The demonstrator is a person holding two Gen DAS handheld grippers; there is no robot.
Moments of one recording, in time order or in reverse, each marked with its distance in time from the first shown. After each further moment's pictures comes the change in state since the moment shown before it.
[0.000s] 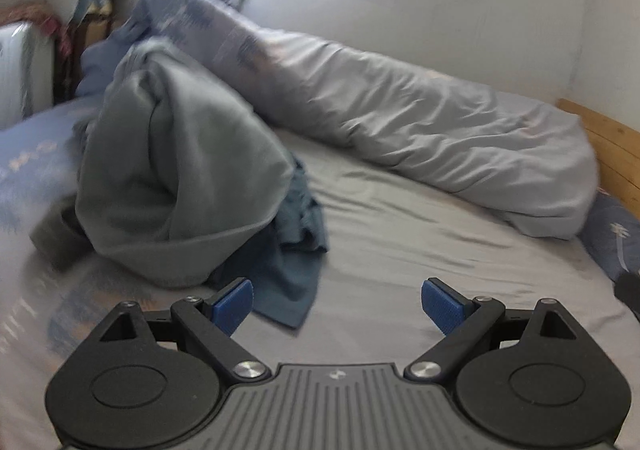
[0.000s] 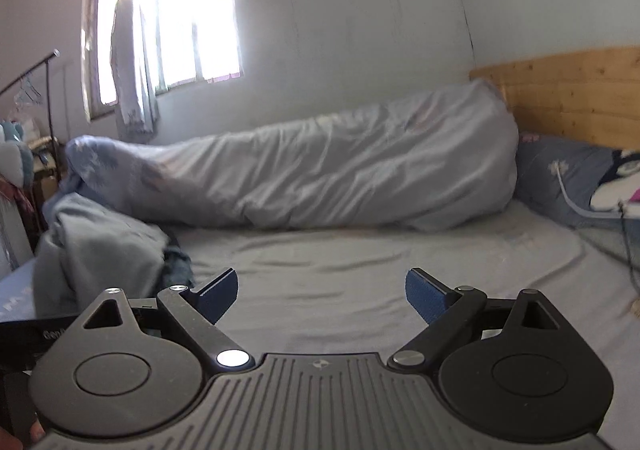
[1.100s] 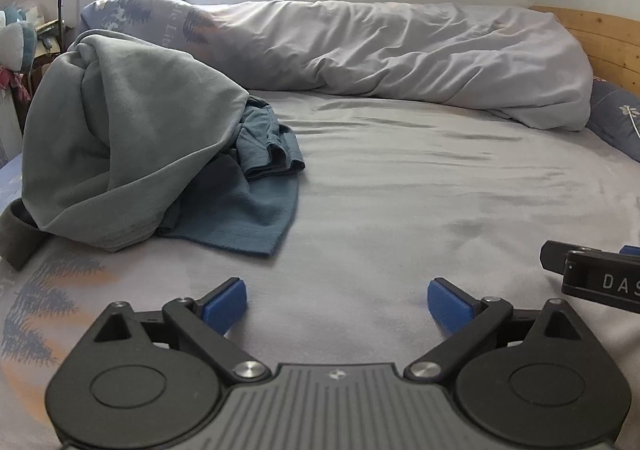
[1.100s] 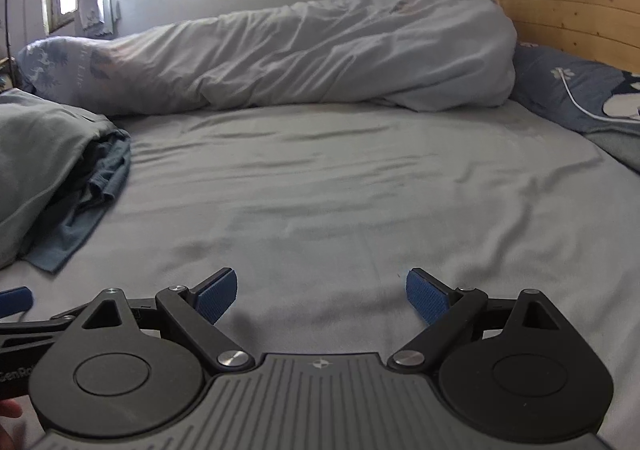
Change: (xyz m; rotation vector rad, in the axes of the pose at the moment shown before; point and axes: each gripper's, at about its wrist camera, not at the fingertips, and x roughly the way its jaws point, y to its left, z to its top) left arm 0.047 -0.023 -0.068 0.299 0.064 0.034; right arm 0.081 -0.003 -0.082 -0.040 0.266 -0.103
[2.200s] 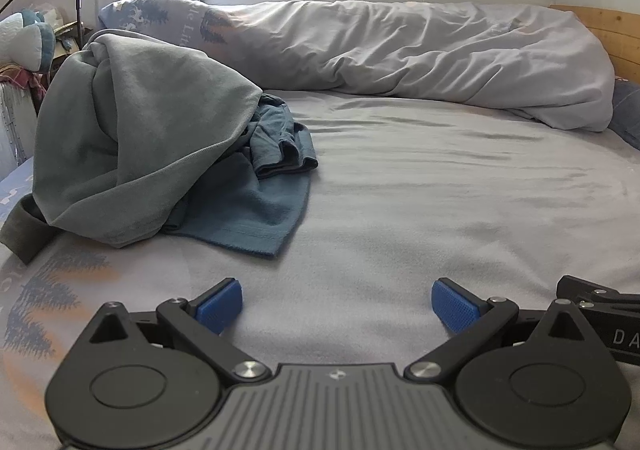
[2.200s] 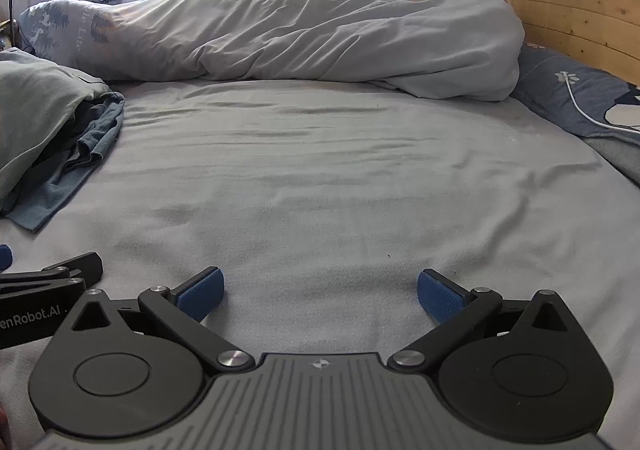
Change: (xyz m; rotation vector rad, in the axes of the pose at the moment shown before) left arm 0.010 -0.007 -0.002 -0.018 -0.006 0.065; right arm 0.011 -0.010 -0.005 -0.083 0.044 -0.005
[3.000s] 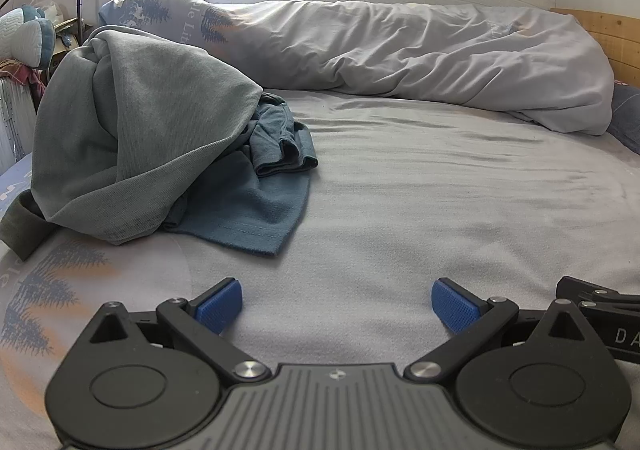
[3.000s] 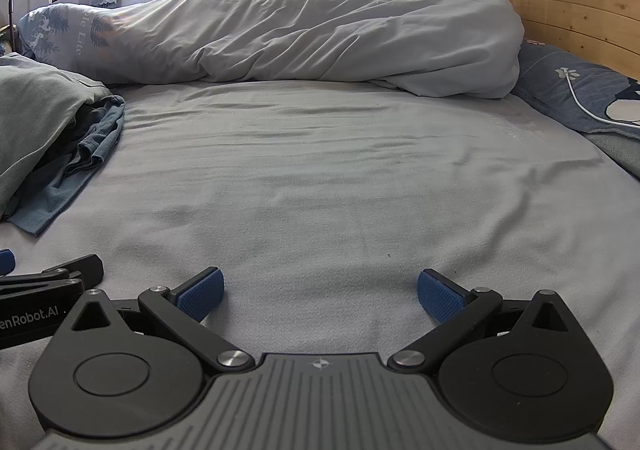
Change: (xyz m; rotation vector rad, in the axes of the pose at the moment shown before) left arm 0.002 0.001 0.000 -0.009 -0.001 -0.006; right arm -0.002 0.008 -0.003 0.013 -0.003 -0.003
